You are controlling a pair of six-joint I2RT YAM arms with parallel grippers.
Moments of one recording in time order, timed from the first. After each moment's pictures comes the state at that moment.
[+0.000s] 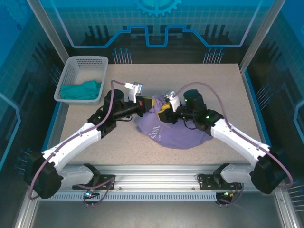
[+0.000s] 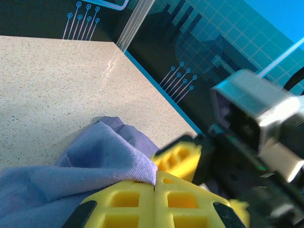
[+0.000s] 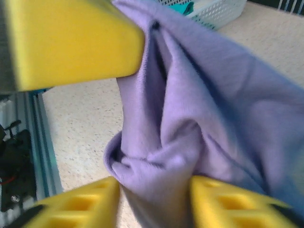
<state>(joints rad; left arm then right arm) -0.56 1.19 0.90 0.08 0.40 -0.51 0.62 1.26 0.94 -0.20 -0.46 0.03</state>
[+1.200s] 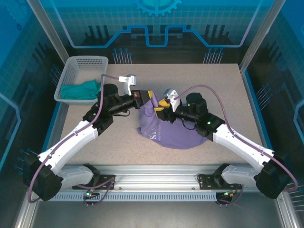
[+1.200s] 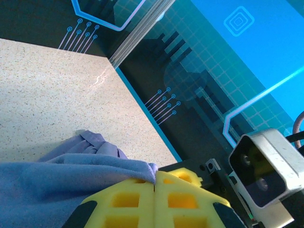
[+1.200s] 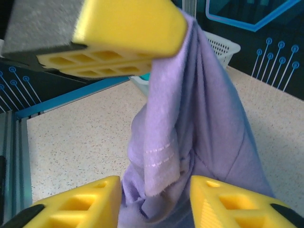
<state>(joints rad) -0.51 1.18 0.98 0.05 0.42 -0.69 0.67 1.18 0.89 0.00 -0.34 -0.02</state>
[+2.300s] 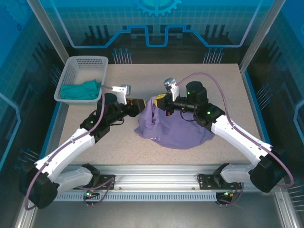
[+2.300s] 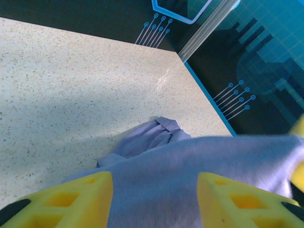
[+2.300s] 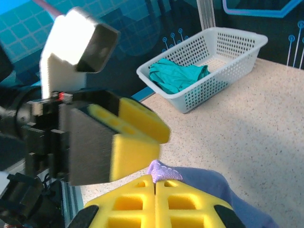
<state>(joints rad) -0.50 1.06 0.82 -0.08 0.18 -0.54 0.60 1.27 1.06 -0.08 -0.52 0.21</state>
